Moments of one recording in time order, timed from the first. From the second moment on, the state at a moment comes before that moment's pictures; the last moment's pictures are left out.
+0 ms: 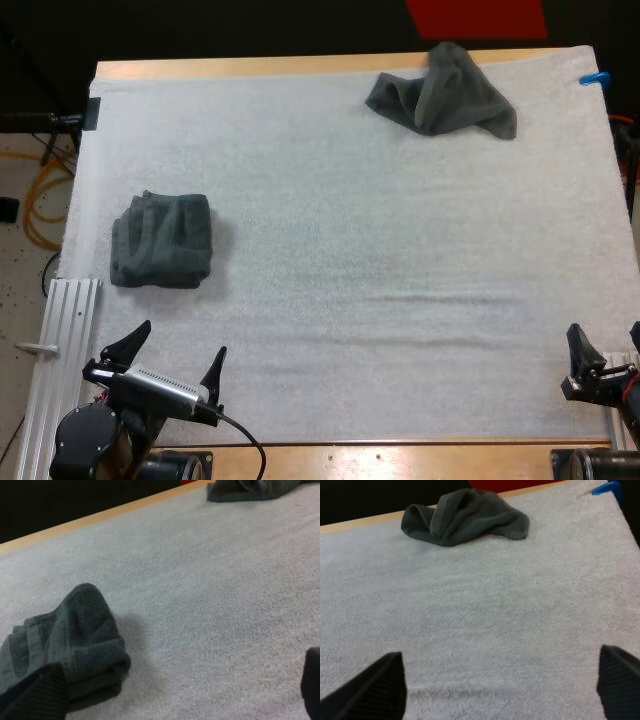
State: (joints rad) left arm -0.09 -0.01 -0.48 0.97 0.18 -1.59; right arm -0.04 -0.01 -0.49 0.98 -0.15 -1.75
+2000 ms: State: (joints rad) left arm -0.33 0.64 -0.86 0.80 0.31 -1.59; right arm 0.09 1.96 -1.66 0.69 0.01 -1.66
